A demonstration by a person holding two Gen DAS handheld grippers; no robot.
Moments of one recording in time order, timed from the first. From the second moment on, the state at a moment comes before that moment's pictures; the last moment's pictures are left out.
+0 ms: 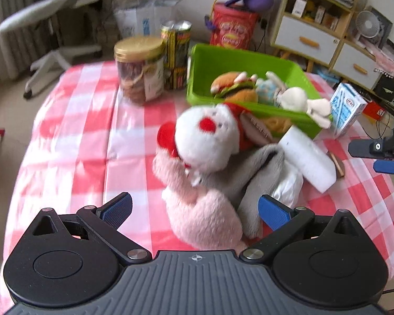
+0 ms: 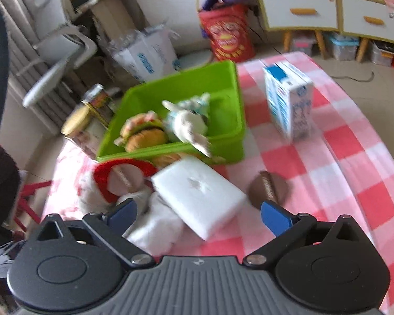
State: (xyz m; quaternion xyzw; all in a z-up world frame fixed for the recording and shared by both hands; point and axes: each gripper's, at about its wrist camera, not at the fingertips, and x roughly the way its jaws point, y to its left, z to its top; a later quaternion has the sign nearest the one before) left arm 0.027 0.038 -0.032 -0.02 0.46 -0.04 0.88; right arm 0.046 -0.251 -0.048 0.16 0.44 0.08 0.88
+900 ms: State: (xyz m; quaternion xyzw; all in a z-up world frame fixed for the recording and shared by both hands) left arm 0.031 0.048 -0.043 -0.11 0.51 -0.05 0.85; right arm 0.077 -0.241 -0.100 0.14 0.51 0.09 0.84
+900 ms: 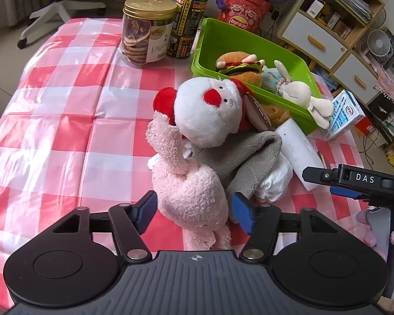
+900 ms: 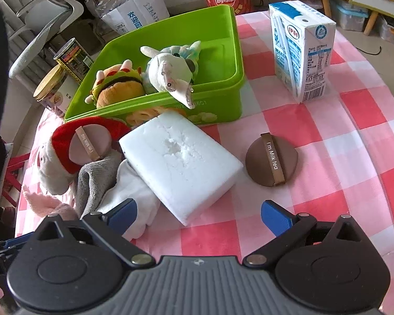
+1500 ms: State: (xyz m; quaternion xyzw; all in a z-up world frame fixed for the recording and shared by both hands) left arm 0.032 0.049 -0.044 -0.11 0.51 -0.05 0.85; right arm 0.082 -0.261 -0.111 0.28 0.51 0.09 0.81
